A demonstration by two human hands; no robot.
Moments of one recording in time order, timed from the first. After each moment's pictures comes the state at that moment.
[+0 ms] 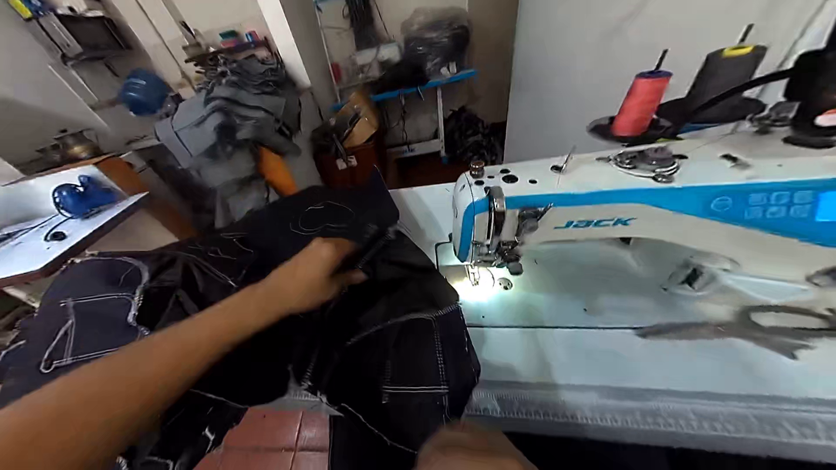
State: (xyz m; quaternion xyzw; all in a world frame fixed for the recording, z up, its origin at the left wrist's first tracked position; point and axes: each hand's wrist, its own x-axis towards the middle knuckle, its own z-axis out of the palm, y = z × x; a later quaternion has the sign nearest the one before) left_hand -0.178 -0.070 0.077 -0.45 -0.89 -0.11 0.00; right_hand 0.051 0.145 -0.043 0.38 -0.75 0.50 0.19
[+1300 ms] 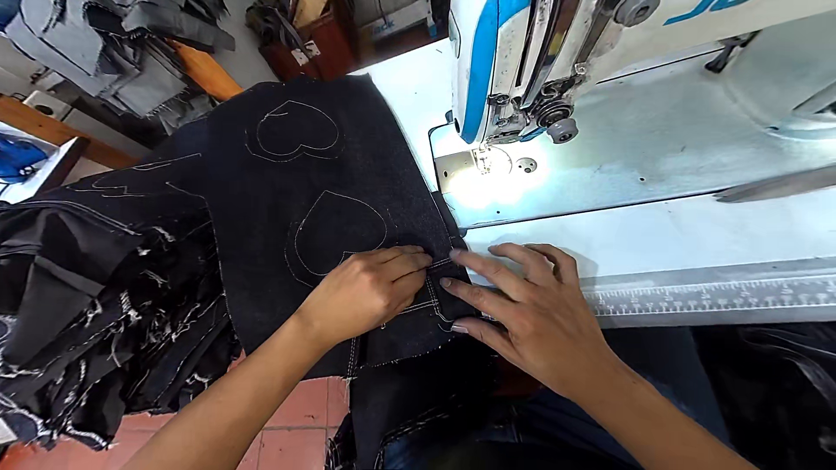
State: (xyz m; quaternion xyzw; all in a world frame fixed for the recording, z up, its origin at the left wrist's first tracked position) left_hand -0.124 -0.044 -0.066 -0.68 -0.72 -0.12 0.08; right_hand 0.015 0.177 -0.140 0.11 -0.94 0.17 0.28
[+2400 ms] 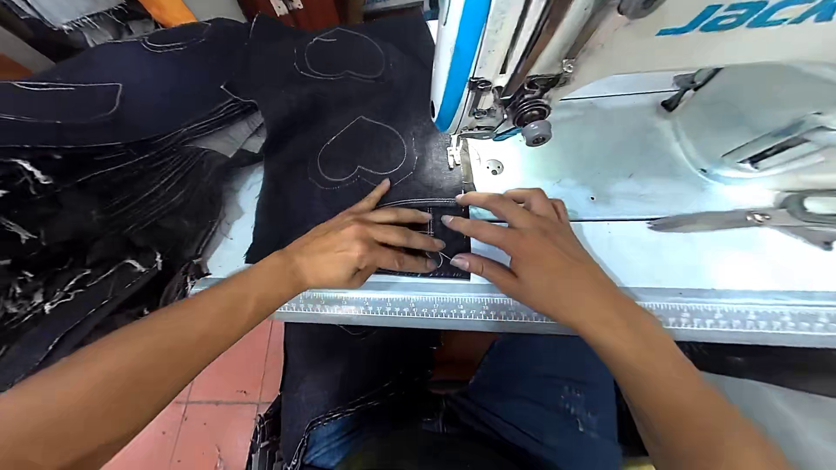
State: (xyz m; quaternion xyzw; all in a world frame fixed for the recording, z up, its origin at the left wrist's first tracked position) left_hand -0.153 -0.006 -0.092 -0.72 -0.66 -0.21 -0.02; right_hand -0.022 0.258 -0.106 0.14 -0.96 0.17 0.17
